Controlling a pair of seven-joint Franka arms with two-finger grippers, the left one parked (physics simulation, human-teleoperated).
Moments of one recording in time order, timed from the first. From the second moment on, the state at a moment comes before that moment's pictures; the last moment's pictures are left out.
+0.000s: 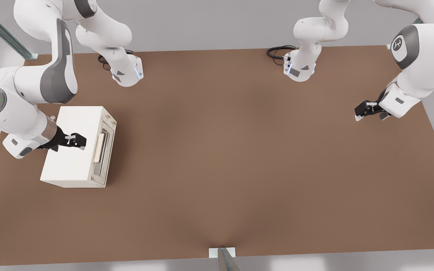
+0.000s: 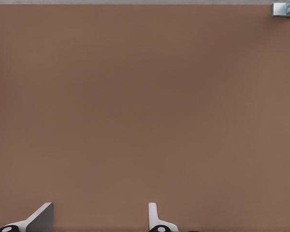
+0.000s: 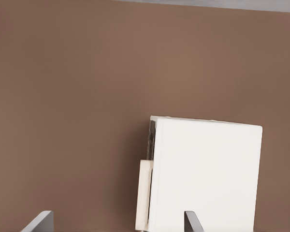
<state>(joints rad) -0.02 0.21 0.08 -1.39 -0.06 1.58 0.01</state>
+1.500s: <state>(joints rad) 0.35 0.47 0.02 -1.79 -0.76 1.45 0.59</state>
